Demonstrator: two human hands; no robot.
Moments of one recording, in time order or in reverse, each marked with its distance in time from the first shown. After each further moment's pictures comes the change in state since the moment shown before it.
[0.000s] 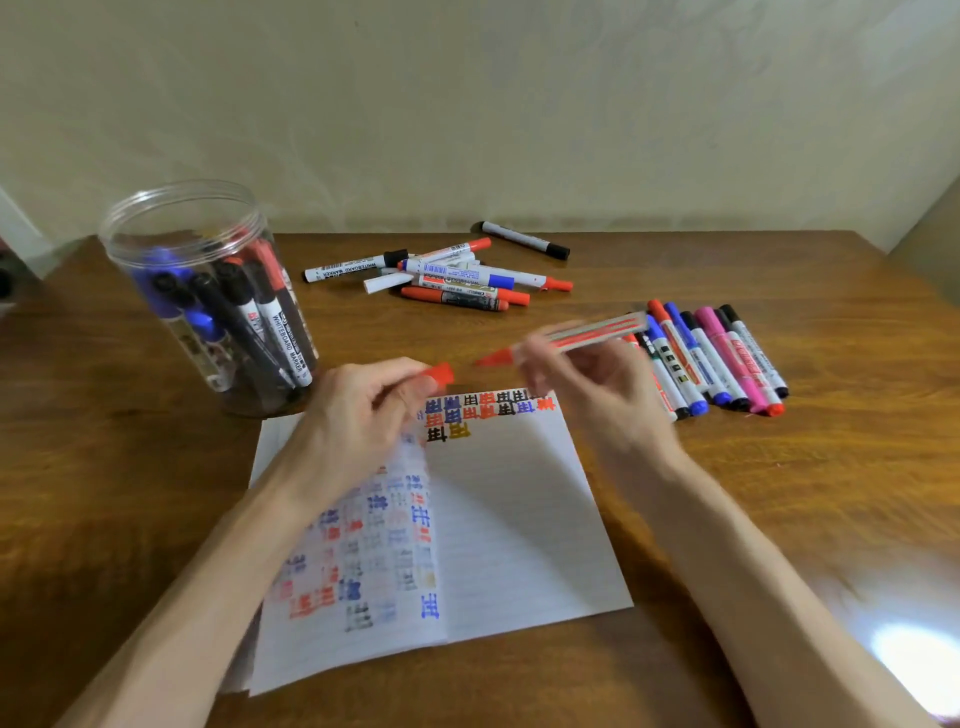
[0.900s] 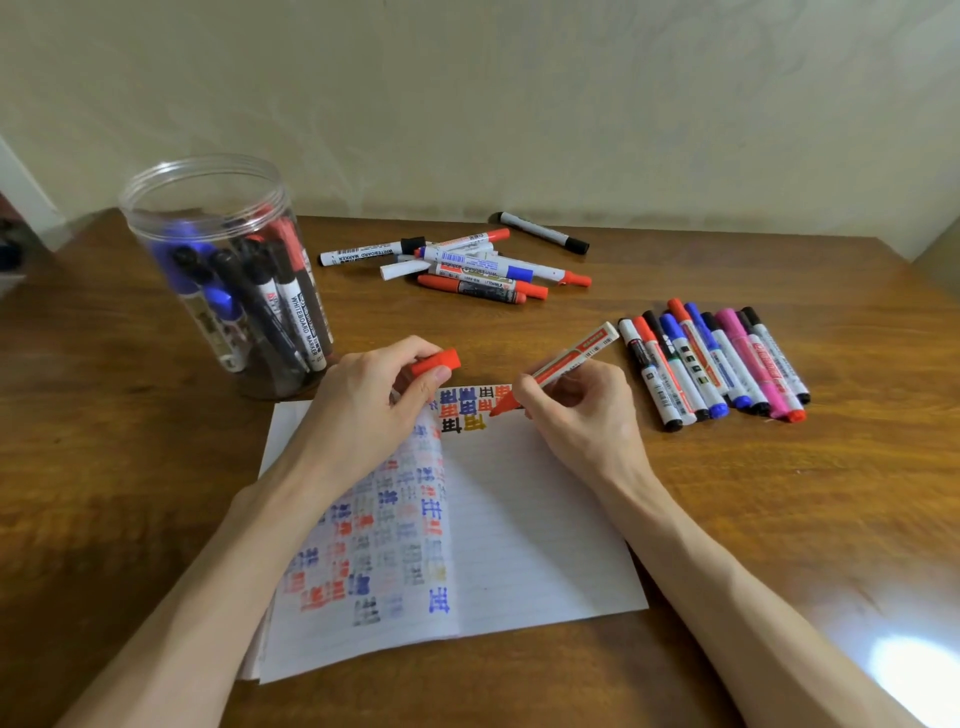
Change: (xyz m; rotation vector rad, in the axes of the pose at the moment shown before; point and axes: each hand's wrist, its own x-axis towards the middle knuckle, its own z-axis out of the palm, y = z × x) left_hand 0.004 -0.016 0.004 0.272 0.071 -0.039; right_hand 0.002 0.027 0.026 -0.350 0.096 0.046
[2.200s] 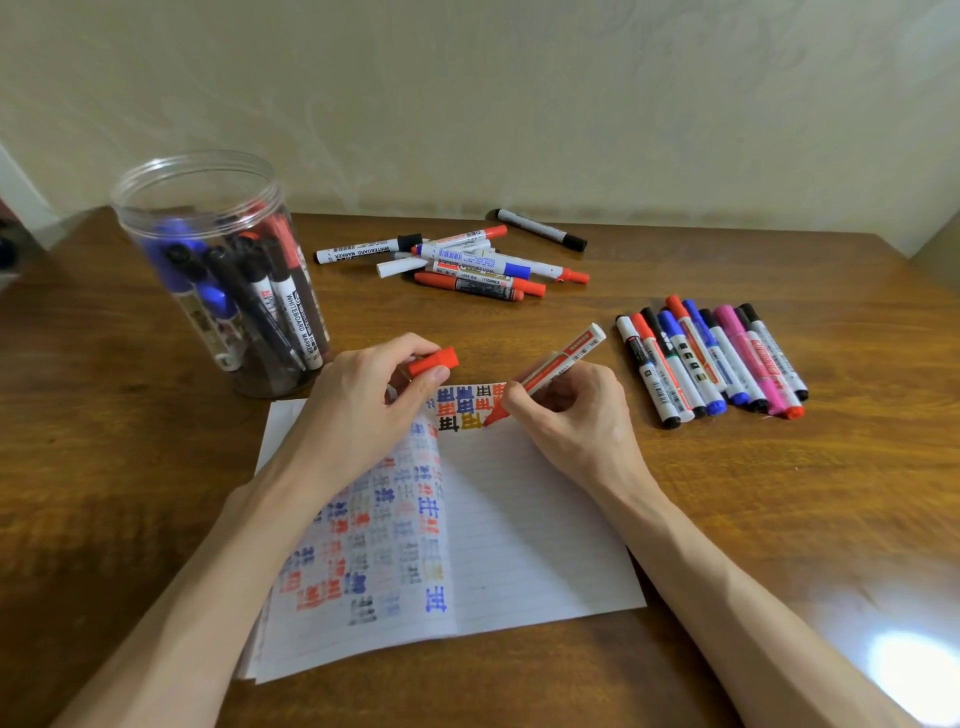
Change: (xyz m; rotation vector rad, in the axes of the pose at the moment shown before) left_hand 0.000 0.000 -0.001 0.018 -0.008 0.025; right_hand -0.002 0.002 0.003 -0.066 -0.025 -0.067
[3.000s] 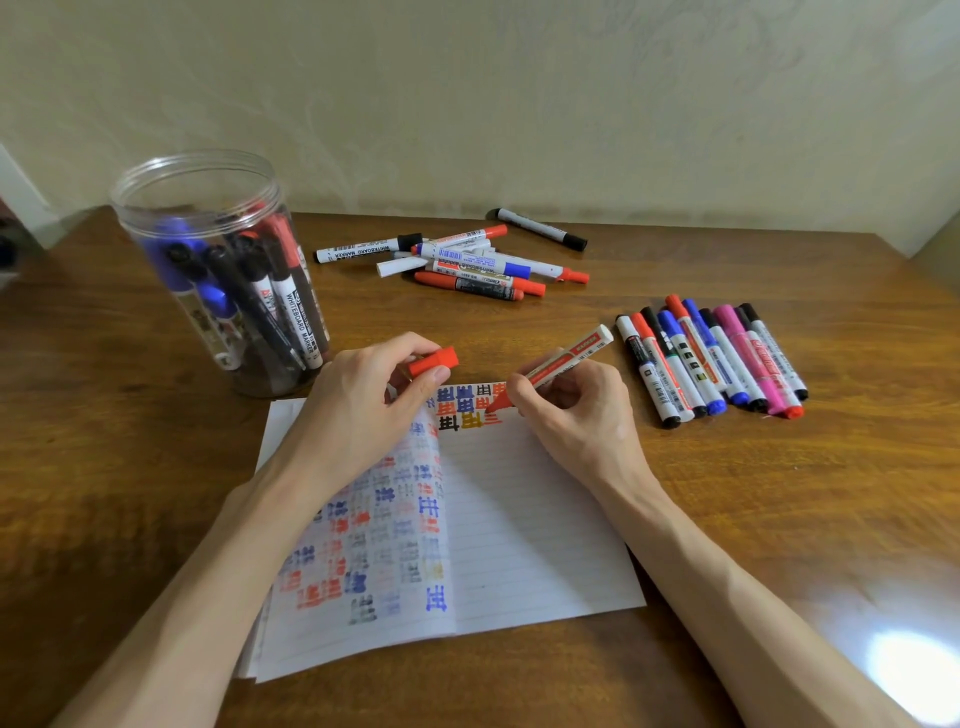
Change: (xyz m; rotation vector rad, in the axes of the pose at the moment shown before) left_hand 0.000 -0.001 -0.001 -0.001 0.003 -0.001; right_hand 0.003 0.005 -0.001 0.033 0.014 0.010
